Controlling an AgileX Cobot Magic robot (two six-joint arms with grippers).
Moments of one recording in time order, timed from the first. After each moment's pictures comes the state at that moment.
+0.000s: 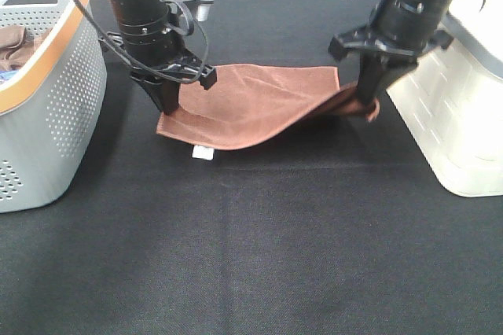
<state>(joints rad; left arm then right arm) -0.46 2.22 -1.91 -0.05 1.21 0.07 0.28 1.94 -1.54 0.18 1.11 -0.23</state>
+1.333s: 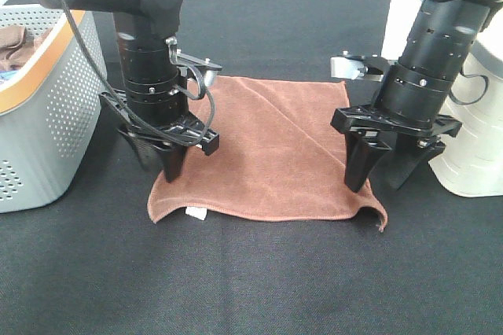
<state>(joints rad) -0.54 2.18 -1.66 -0.05 1.21 0.01 0.28 1.94 -1.28 0.28 1.16 -0.21</state>
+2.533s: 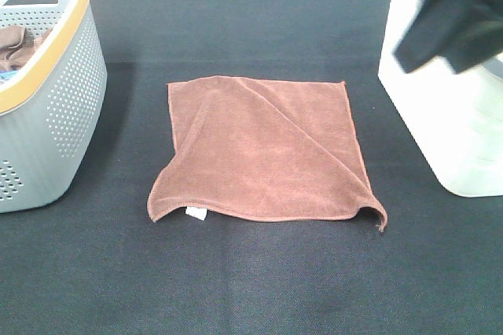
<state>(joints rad) -0.54 1.35 -1.56 -0.01 1.22 0.00 0.28 1.26 -1.22 0.36 1.21 -0.21</state>
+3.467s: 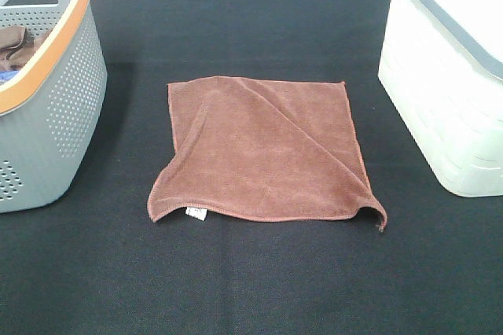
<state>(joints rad) -0.54 0.45 -0.52 -0.01 1.07 -0.05 0.28 0.44 -0.54 0.12 1.13 -0.18</state>
